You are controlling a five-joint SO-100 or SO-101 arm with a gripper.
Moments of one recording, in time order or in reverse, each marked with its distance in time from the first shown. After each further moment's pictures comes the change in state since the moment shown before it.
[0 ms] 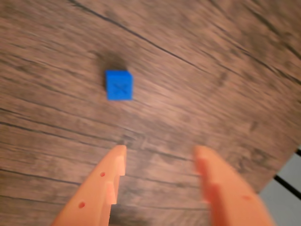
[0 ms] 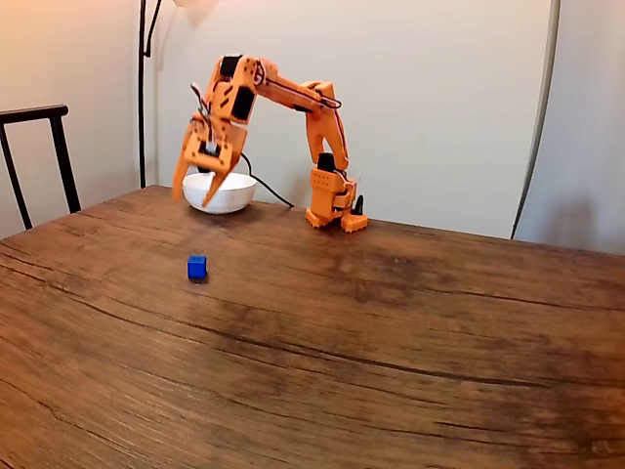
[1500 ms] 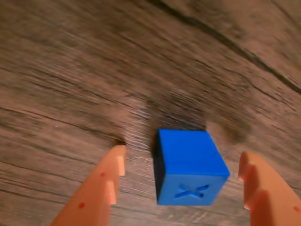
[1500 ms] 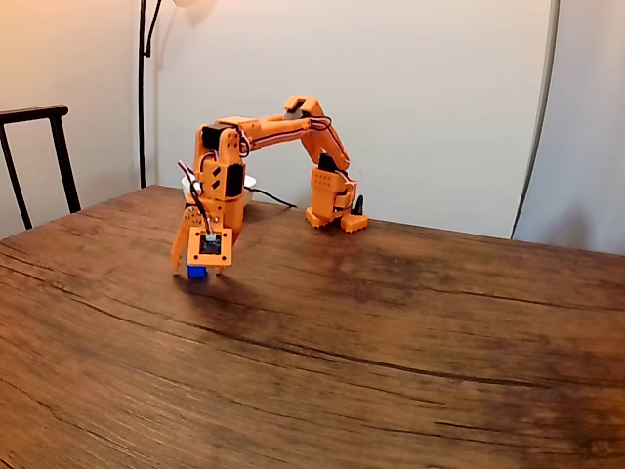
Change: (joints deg) arm -2.3 -20.5 -0.4 -5.9 -4.2
